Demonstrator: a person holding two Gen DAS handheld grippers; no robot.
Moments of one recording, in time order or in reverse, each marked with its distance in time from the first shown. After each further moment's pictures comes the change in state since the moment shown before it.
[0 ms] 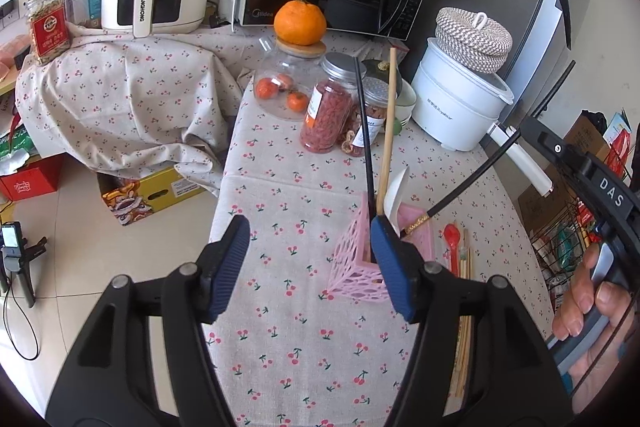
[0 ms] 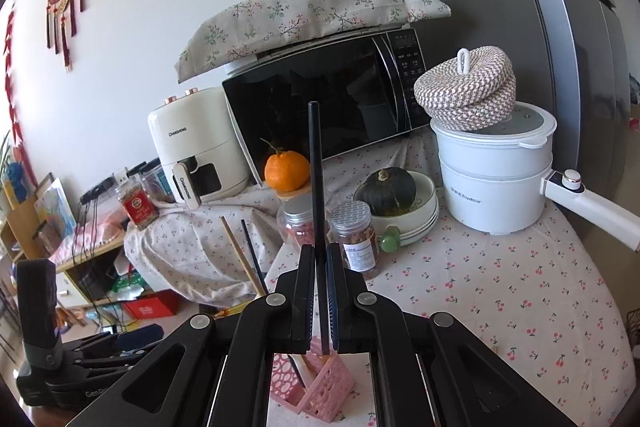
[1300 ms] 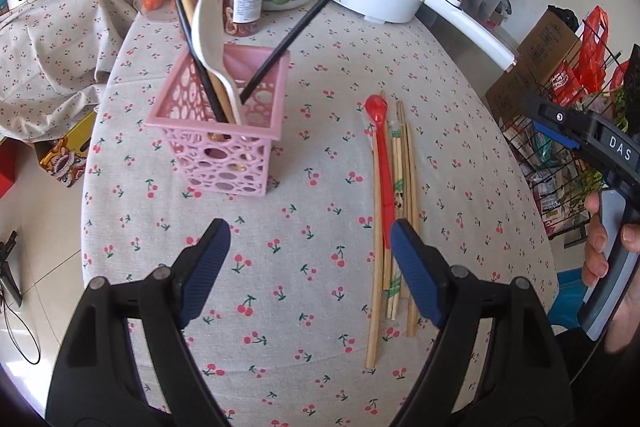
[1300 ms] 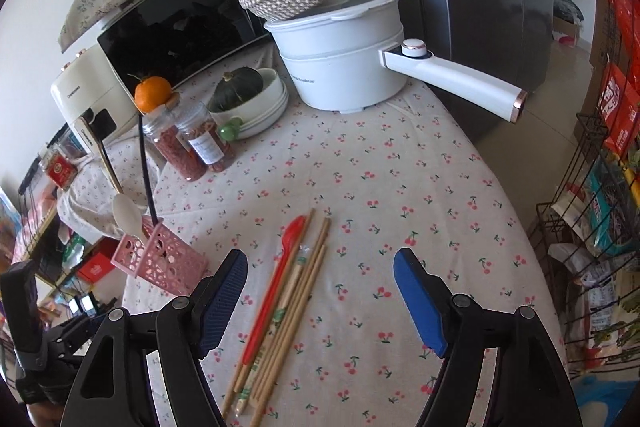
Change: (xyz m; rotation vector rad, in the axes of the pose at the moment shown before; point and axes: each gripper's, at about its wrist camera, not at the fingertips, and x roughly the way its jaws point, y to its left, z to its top) left arm 0.045 -0.112 -0.070 0.190 0.302 -0.102; right arm -0.068 -0.150 -0.058 0.177 0.337 -0.276
